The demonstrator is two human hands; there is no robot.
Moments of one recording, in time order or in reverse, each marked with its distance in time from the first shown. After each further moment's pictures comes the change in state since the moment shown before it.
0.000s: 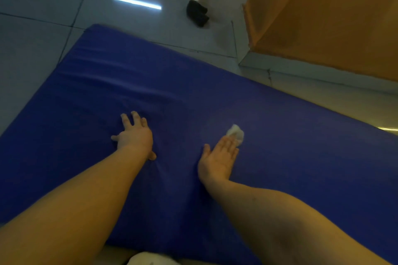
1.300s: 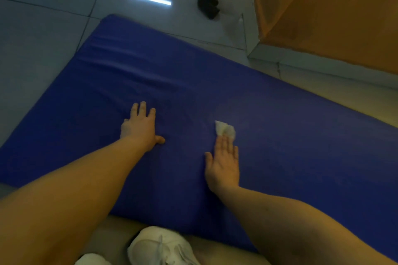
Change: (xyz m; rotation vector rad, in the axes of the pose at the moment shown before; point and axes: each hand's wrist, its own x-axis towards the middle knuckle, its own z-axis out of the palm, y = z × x) left_hand -0.031 -0.022 0.013 -0.048 0.163 0.068; right_hand -0.047 0.040 0.004 -0.075 -0.038 -0.352
